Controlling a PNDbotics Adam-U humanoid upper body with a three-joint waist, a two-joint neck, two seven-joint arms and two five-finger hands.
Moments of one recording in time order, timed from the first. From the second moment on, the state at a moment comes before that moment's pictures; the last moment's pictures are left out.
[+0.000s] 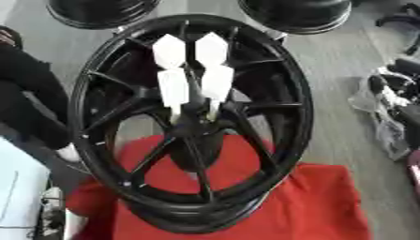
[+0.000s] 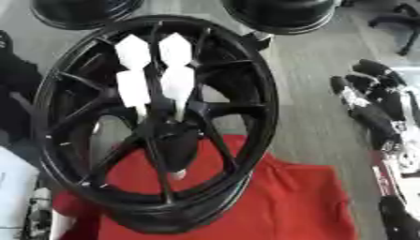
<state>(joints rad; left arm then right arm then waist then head) -0.30 0.31 0.13 -1.60 0.37 0.01 0.12 -0.03 -0.36 -0.21 -1.77 -0.29 -0.09 -0.15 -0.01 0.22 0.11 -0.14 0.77</state>
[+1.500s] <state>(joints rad) -0.29 0.33 0.12 -1.61 0.33 0.01 0.14 -0.03 -0.60 -0.18 -1.93 -0.32 -0.11 -0.12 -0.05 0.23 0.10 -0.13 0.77</state>
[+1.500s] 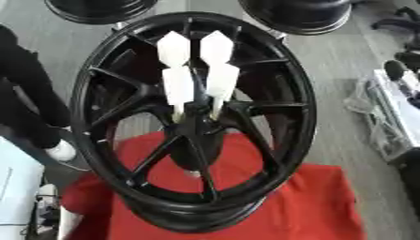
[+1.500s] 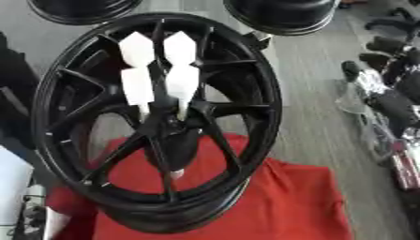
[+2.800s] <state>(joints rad) -0.26 0.36 0.12 -1.60 0.32 0.01 0.14 -0.49 -1.19 0.11 -1.99 -0.33 -0.06 0.24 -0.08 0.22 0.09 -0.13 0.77</state>
